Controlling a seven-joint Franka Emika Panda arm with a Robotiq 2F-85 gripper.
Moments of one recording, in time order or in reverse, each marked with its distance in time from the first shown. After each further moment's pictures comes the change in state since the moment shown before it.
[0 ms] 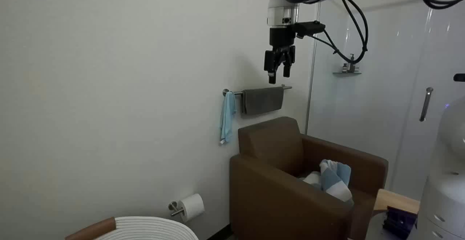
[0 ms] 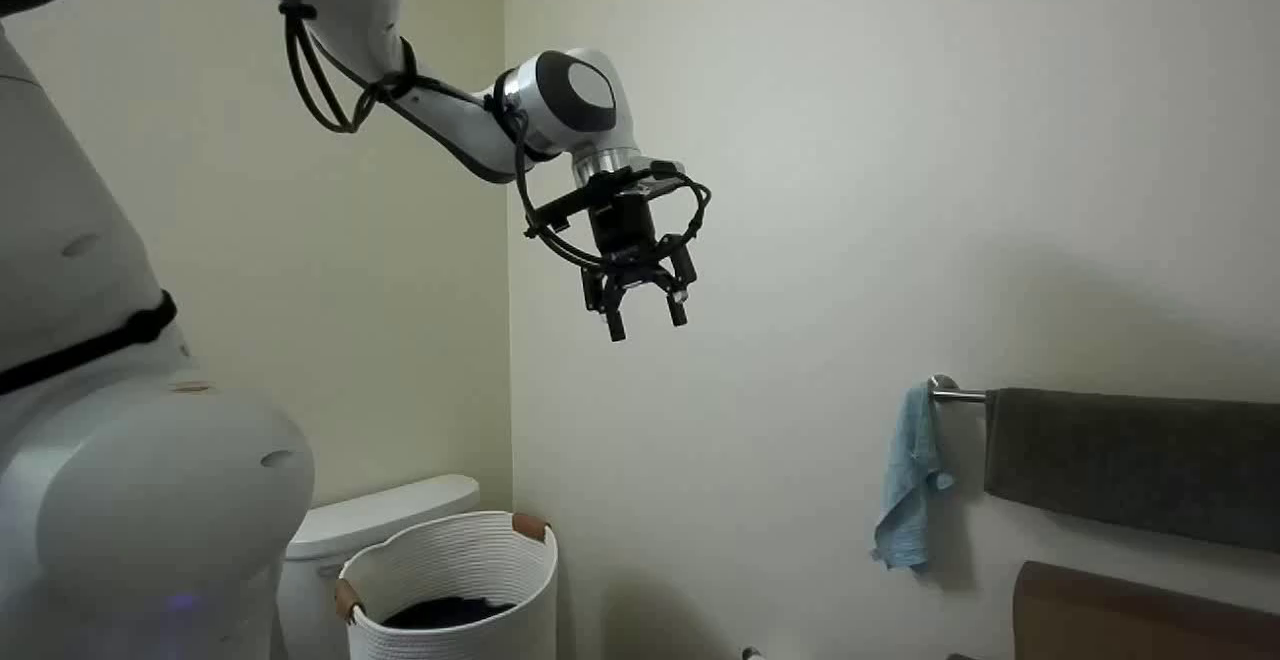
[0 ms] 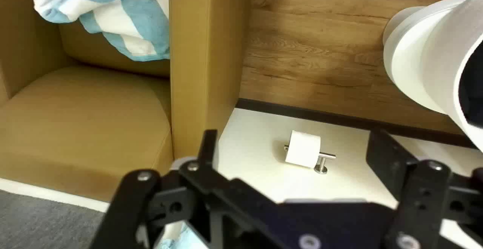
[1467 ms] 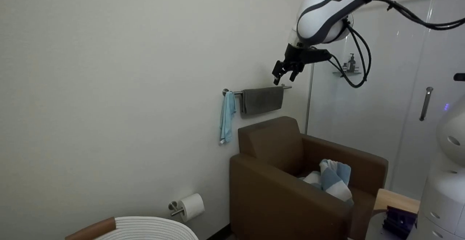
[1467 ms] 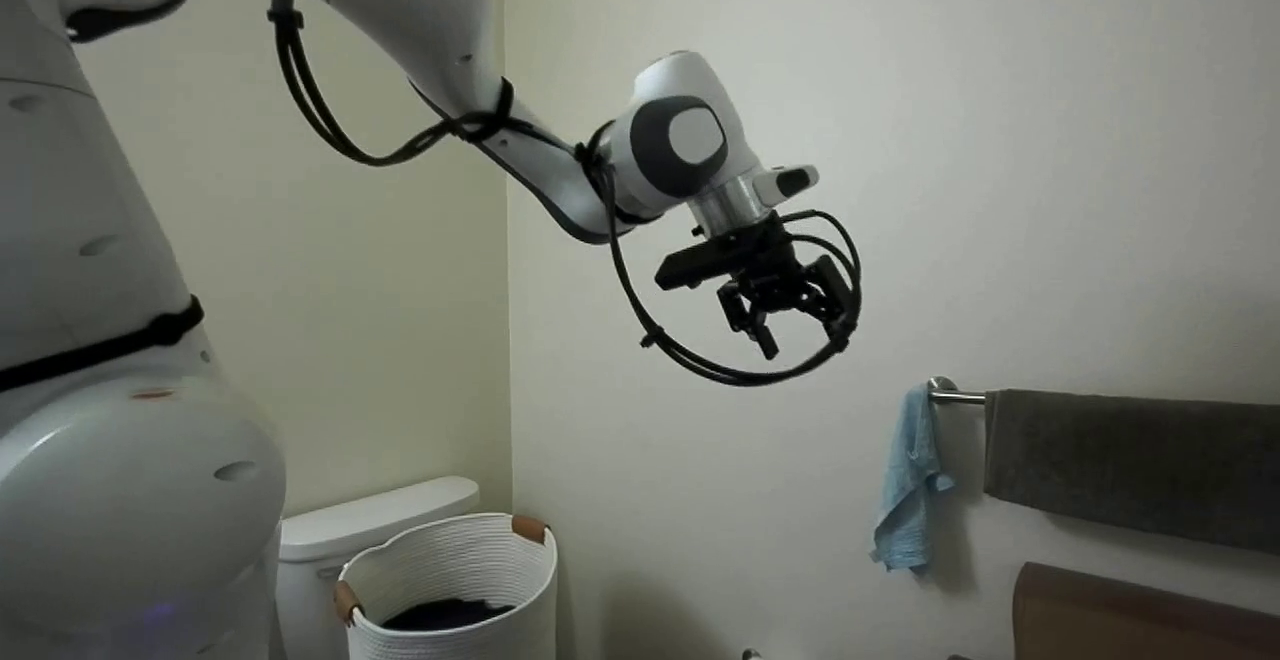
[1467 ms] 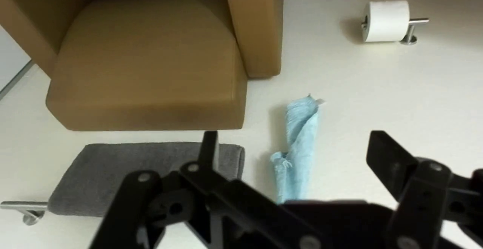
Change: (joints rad) arm -0.134 0.109 -0.229 -0.136 -0.045 0.667 0.000
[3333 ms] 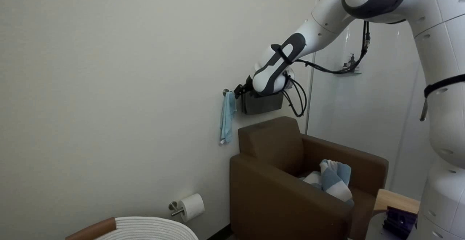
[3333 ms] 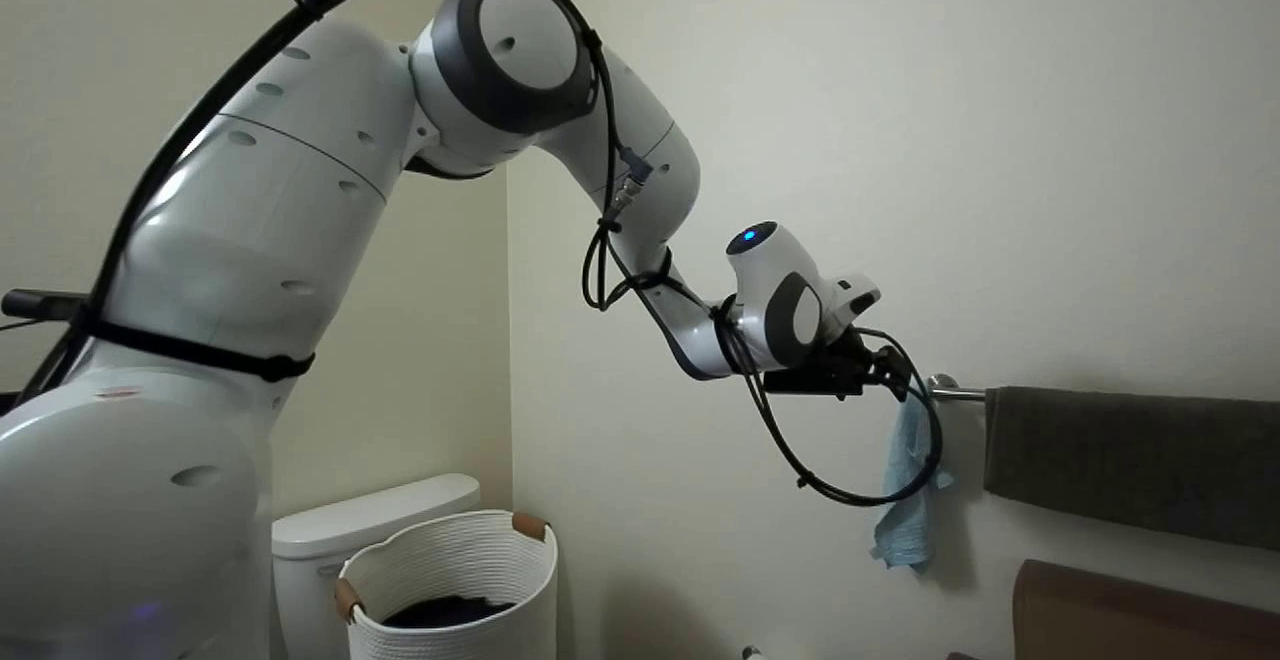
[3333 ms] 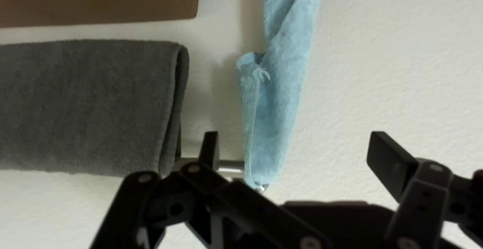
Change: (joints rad) arm -0.106 0.747 0.161 0.466 0.053 0.625 0.062
